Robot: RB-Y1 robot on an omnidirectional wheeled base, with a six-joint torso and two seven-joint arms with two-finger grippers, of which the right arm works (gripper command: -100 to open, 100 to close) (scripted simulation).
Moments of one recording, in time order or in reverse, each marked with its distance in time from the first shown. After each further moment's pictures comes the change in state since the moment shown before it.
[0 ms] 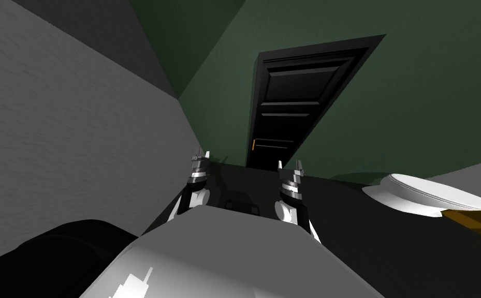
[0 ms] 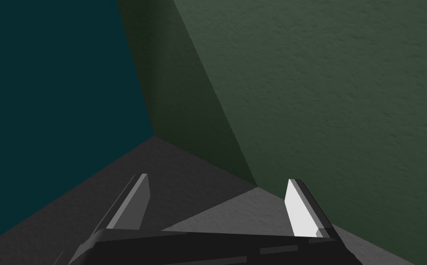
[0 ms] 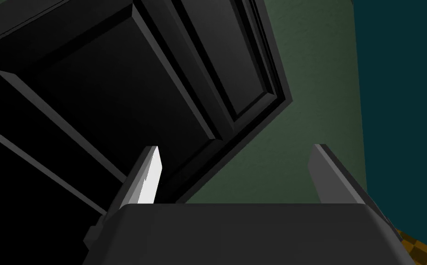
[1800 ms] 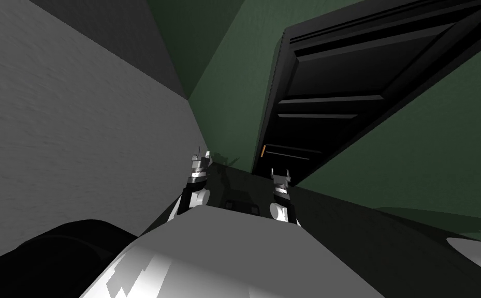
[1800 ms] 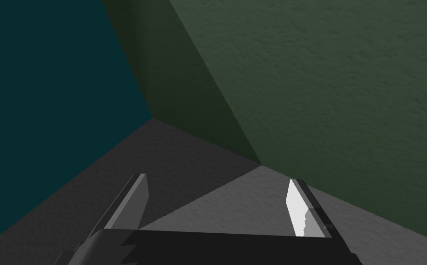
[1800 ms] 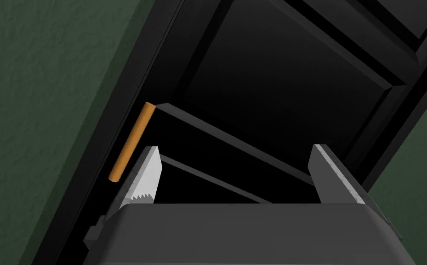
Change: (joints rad) arm -0.100 -0.076 0.080 0.397 -0.263 -0.121 -0.331
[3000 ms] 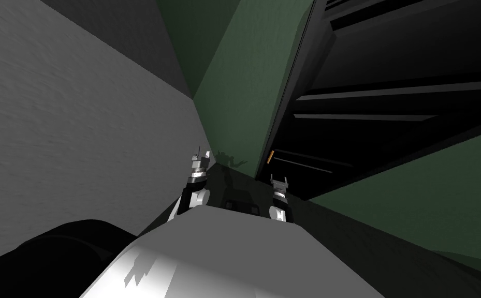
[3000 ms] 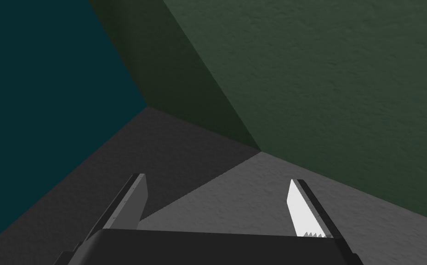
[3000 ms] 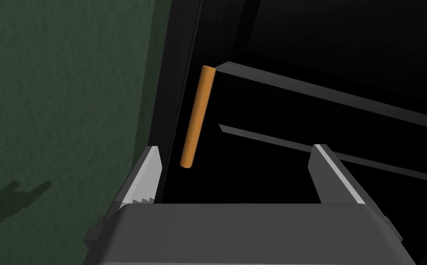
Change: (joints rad) arm -0.067 -0.046 0.056 0.271 -0.177 -0.086 -0.225
